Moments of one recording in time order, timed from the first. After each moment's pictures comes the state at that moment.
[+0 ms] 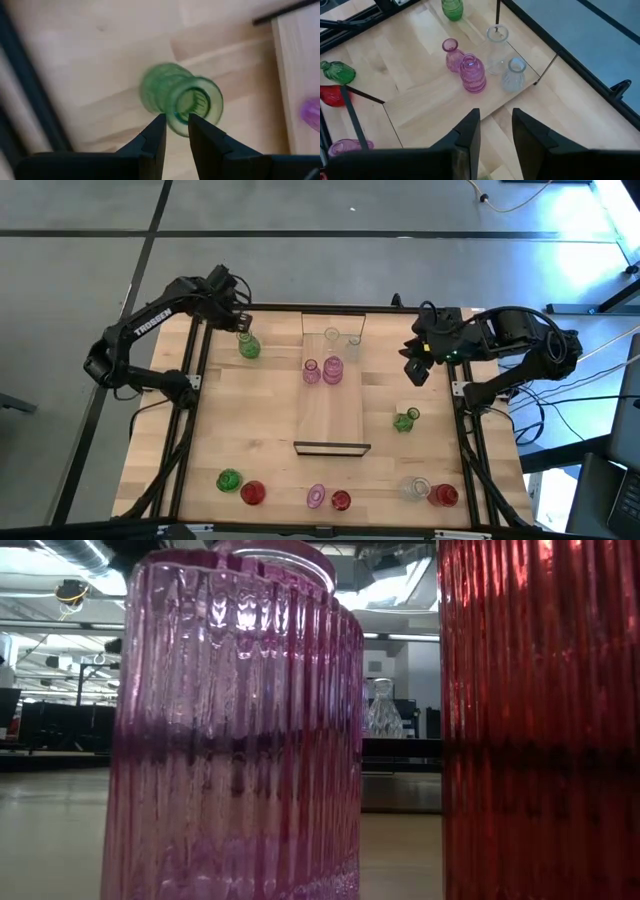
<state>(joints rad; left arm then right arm) 0.94 1.26 1.09 -1.11 0.12 -0.39 0.14 1.35 1.87 -1.47 0.38 0.64</state>
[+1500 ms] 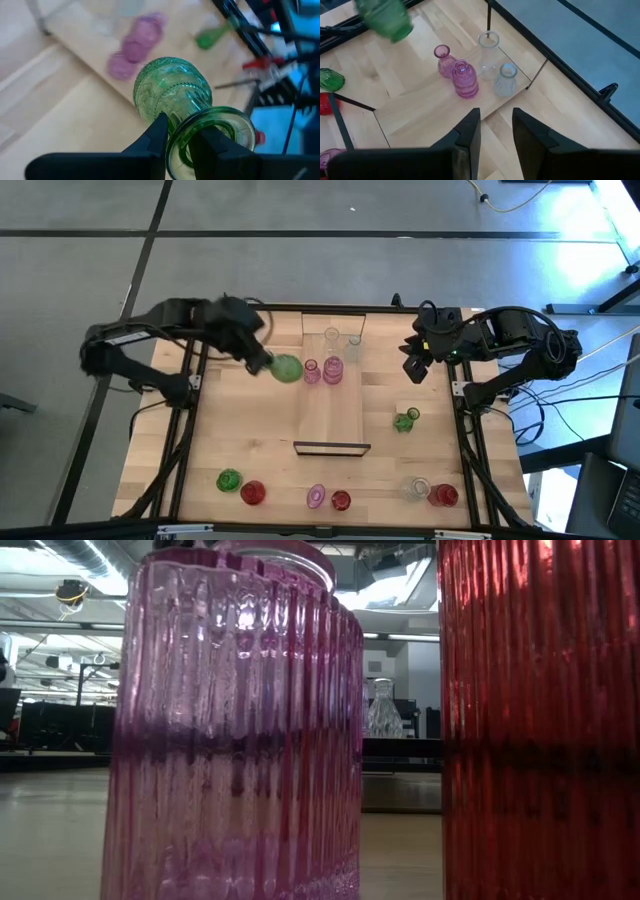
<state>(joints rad) 0.14 1.26 1.52 -1.11 0.08 -0.71 0.14 1.35 1.87 -1.47 0.43 0.64</state>
